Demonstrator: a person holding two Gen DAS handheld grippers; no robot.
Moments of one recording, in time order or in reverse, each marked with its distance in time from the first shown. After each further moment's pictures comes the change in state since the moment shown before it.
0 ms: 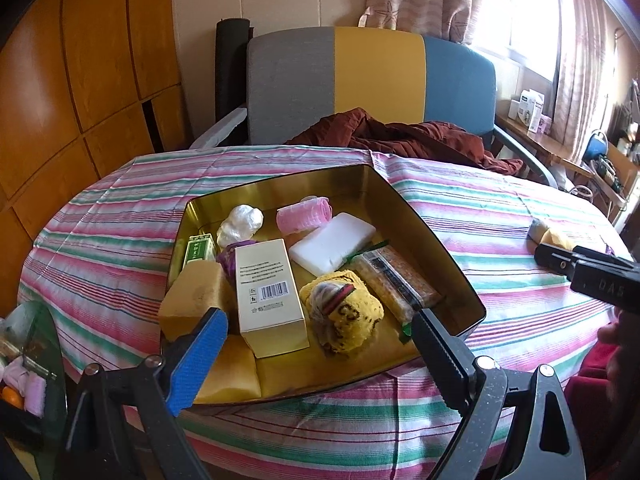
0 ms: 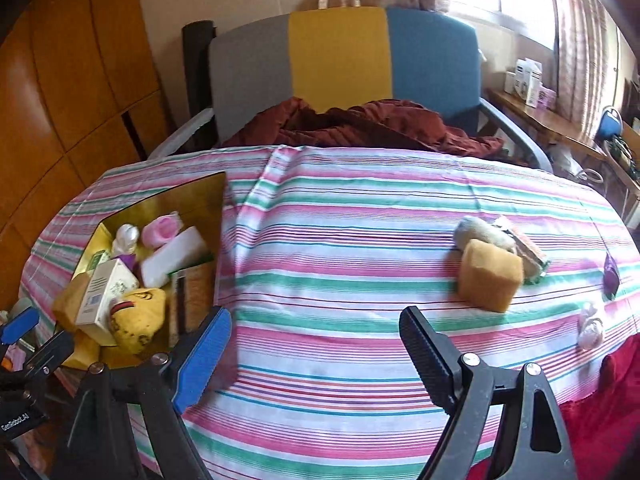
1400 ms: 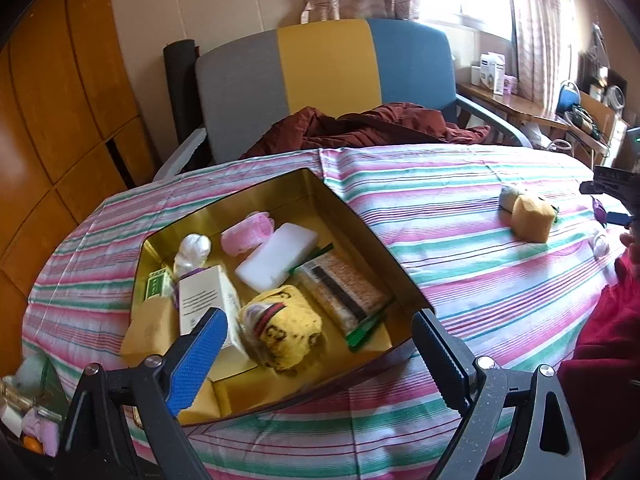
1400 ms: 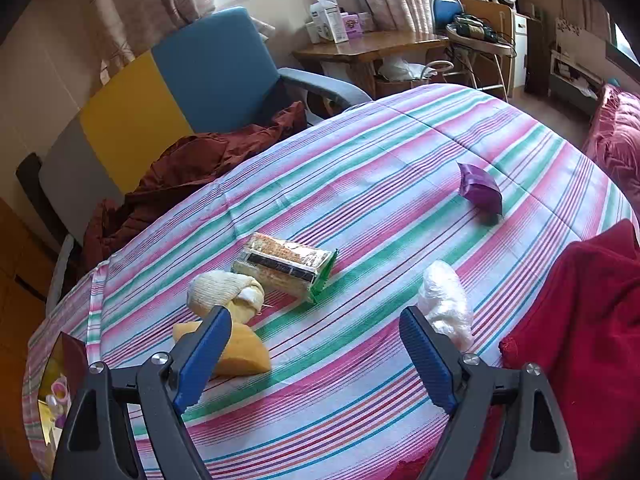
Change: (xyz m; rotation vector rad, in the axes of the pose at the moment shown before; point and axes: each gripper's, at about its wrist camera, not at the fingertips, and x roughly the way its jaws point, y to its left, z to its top) left arm 0.004 -0.065 0.009 0.182 0.001 -0.026; right arm -0.004 -0.245 0.005 0.585 -0.013 -0.237
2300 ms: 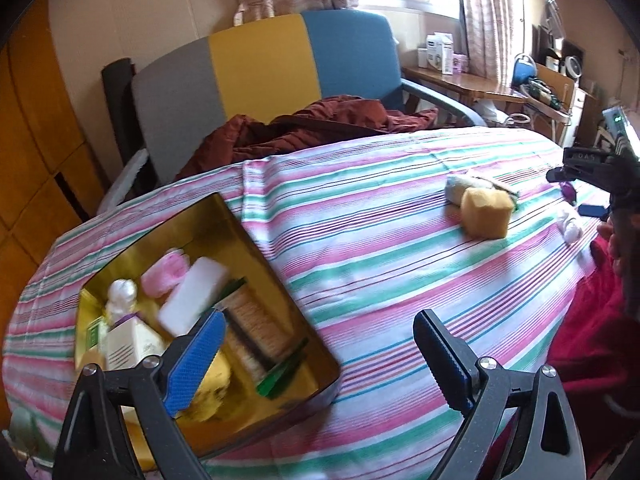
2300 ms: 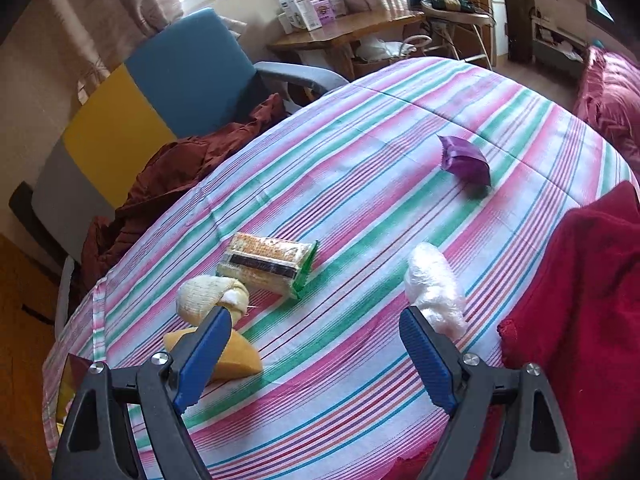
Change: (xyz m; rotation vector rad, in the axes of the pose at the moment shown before) left arm 0.032 -0.069 0.035 0.123 0.020 -0.138; right arm 0.008 -0.026 0.003 0.133 0.046 0.010
